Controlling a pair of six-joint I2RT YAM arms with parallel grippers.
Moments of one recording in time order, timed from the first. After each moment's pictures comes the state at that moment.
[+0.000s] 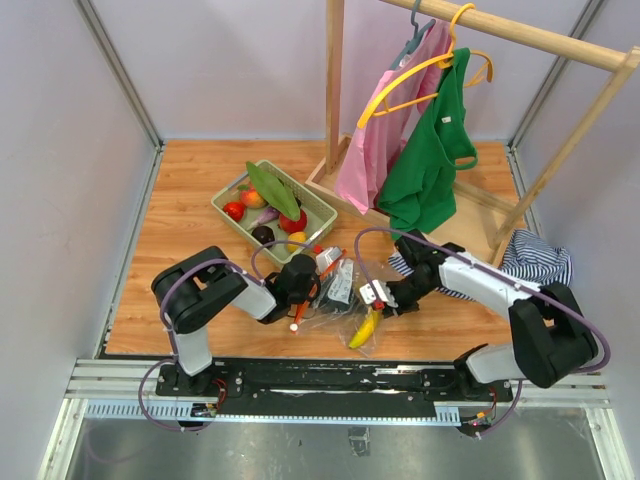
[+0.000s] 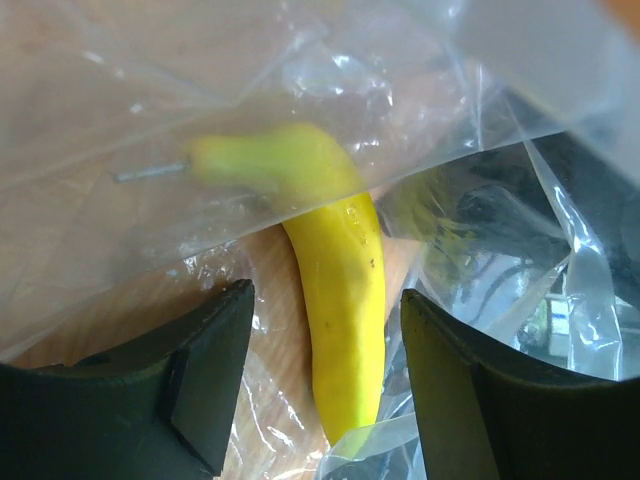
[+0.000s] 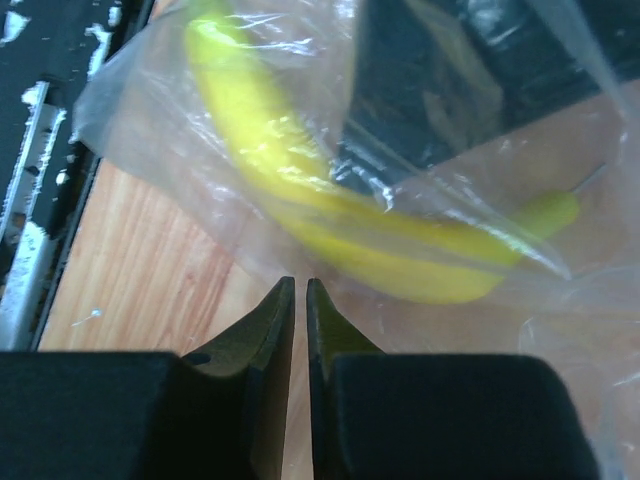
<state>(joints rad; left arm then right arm) -0.87 1.80 0.53 0.84 0.46 -0.91 0.49 1.37 0.73 -0.82 -0.71 -1.47</state>
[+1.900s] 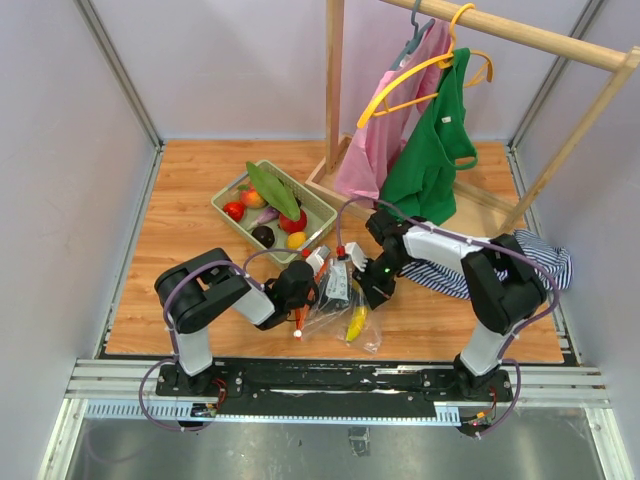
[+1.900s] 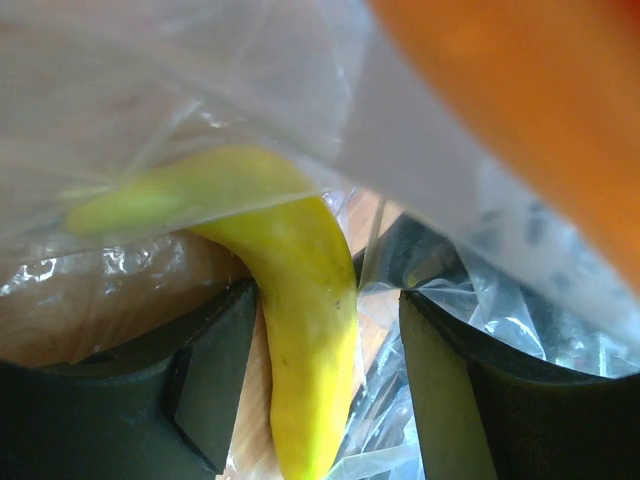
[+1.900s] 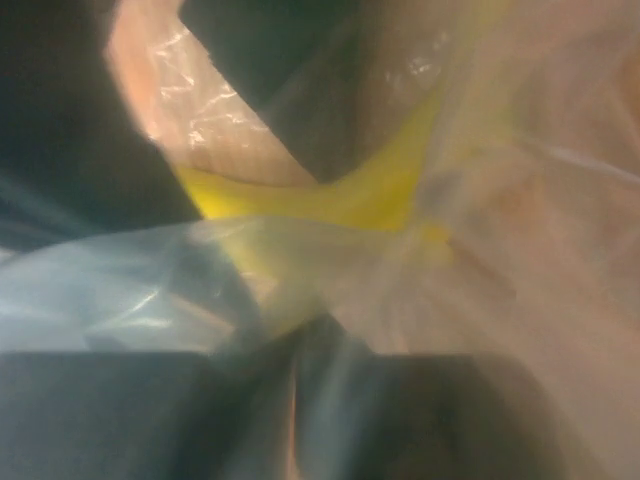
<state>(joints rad) -0.89 1.82 0.47 0.97 0.26 -1.11 0.56 1.71 1.03 -0.82 -0.66 -0.60</state>
